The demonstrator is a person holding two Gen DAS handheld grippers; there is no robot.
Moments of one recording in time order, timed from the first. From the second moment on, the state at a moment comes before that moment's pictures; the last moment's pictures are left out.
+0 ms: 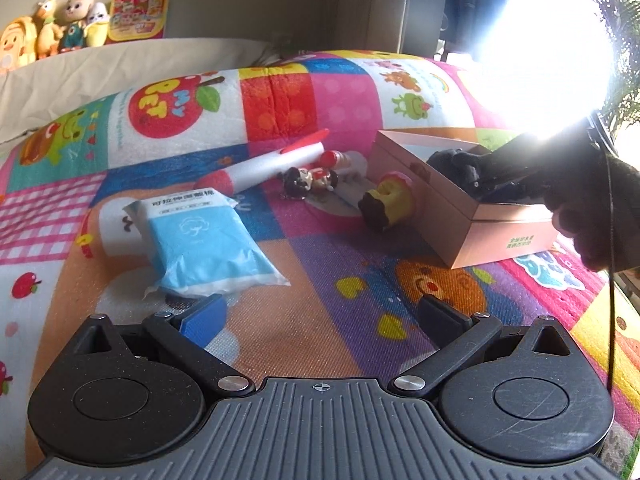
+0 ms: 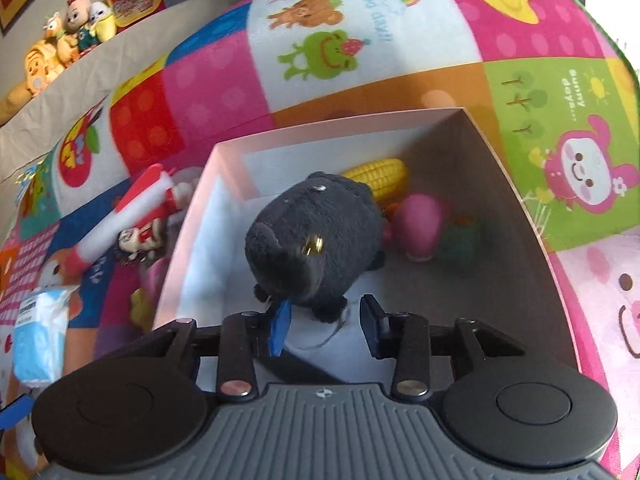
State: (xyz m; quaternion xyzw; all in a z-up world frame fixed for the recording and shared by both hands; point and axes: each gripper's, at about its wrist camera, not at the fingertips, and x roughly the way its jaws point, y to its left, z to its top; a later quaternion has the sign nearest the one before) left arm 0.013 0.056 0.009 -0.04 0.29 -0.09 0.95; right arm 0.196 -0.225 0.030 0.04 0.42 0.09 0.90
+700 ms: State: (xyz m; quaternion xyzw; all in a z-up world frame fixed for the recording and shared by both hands) left arm 0.012 0.055 0.006 -0.05 0.29 -0.07 0.95; right arm 0.125 -0.118 0.081 -0.15 0.28 0.21 0.92
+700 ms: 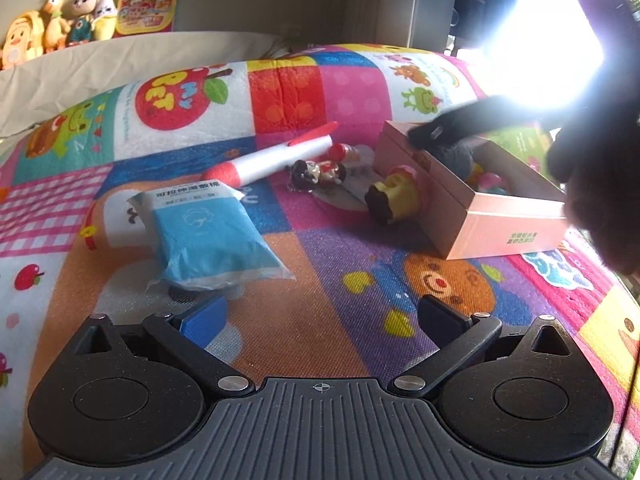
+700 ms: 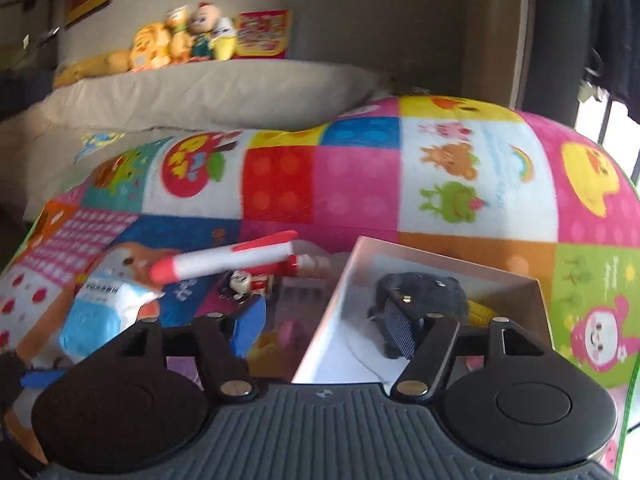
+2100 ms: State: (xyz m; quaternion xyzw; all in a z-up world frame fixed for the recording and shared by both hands) left arm 0.012 0.058 0.019 -0.03 0.30 -0.03 0.95; right arm -0.017 -0.132 0.014 -0.35 0.22 0.25 0.88
